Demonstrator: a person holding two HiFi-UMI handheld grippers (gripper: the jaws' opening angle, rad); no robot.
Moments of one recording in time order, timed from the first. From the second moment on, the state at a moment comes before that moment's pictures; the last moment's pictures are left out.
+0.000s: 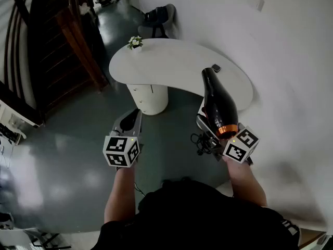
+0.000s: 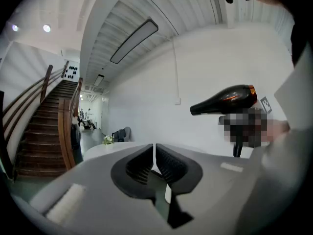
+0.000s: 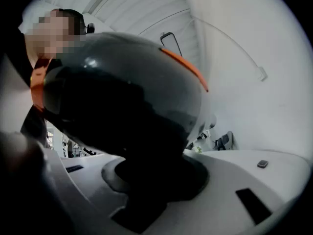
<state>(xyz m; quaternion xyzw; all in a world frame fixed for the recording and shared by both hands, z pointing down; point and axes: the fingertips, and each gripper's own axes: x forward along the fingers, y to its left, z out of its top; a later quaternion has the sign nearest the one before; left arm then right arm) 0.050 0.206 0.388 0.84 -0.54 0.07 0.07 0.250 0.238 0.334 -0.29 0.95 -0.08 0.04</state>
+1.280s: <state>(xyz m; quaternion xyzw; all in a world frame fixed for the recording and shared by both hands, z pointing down) 0.105 0.176 0.386 0.84 -0.54 0.07 0.06 0.314 0.215 0.348 -0.28 0.95 -0.10 0.06</state>
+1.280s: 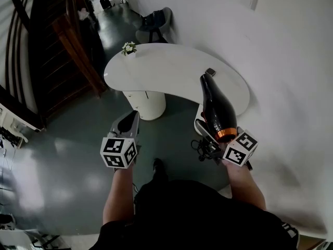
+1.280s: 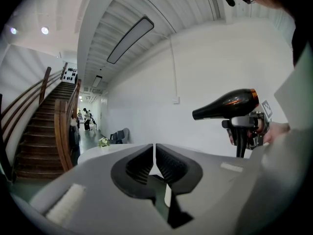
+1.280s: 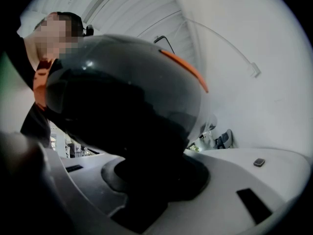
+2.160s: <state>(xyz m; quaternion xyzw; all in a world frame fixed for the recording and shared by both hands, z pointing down) -0.064 -0.041 0.419 0.83 -0.55 0.06 0.09 0.158 -0.011 0.365 -0.28 0.95 -0.11 0.04</state>
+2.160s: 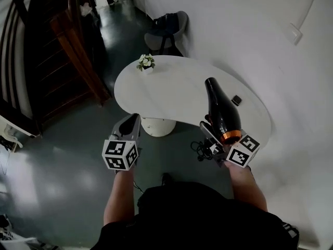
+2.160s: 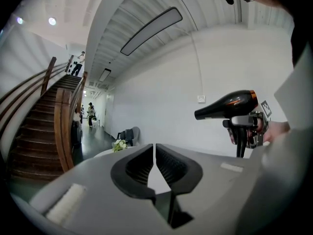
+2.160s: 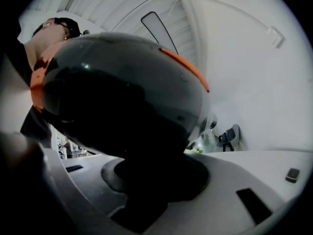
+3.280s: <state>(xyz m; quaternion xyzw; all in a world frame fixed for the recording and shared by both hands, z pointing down) -0.163 -0.205 0.434 0.80 -0.59 0.07 0.11 0.077 -0.226 0.350 -0.25 0.96 -0.07 0.03</state>
